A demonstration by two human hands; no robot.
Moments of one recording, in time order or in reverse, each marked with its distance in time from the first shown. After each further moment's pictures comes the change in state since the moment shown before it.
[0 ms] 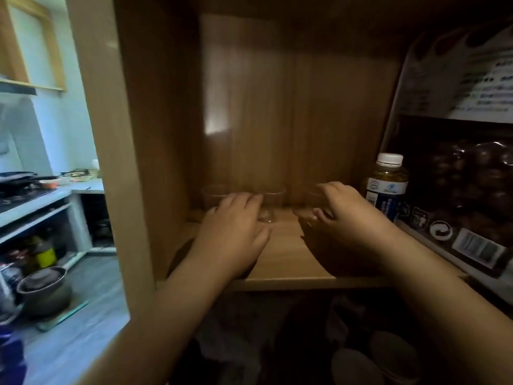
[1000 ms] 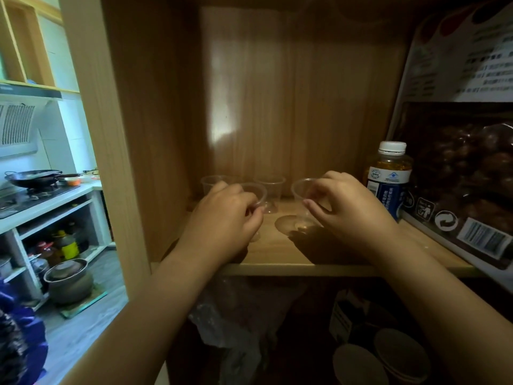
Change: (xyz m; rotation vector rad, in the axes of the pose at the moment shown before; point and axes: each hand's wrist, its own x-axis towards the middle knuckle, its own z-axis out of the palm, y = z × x) left_hand -0.011 0.013 -0.010 -0.048 0.143 0.016; right_hand -0.024 -0.005 -0.008 0.108 0.133 -0.235
